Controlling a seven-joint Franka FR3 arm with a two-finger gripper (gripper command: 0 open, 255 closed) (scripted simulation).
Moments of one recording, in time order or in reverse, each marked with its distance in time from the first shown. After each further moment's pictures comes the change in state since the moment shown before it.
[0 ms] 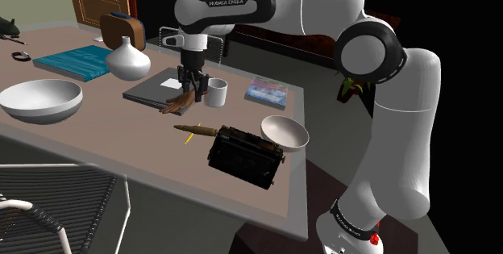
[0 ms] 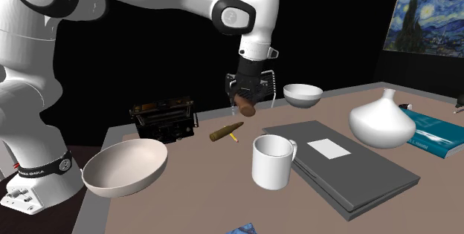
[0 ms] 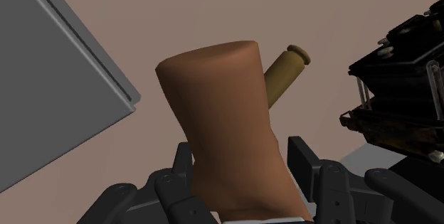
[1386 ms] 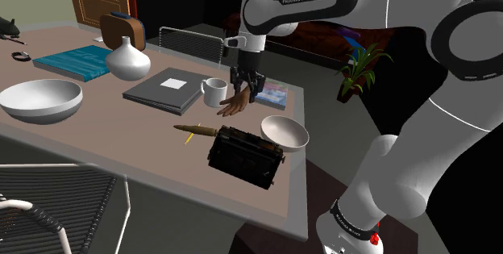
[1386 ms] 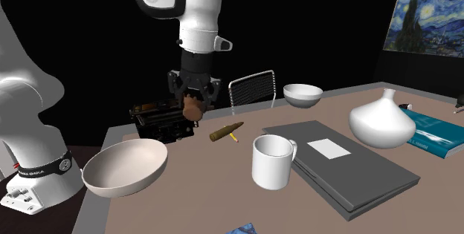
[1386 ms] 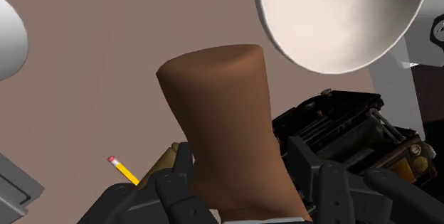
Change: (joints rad) arm -0.071 -0.502 -0.075 -0.573 -0.075 0.060 -0.134
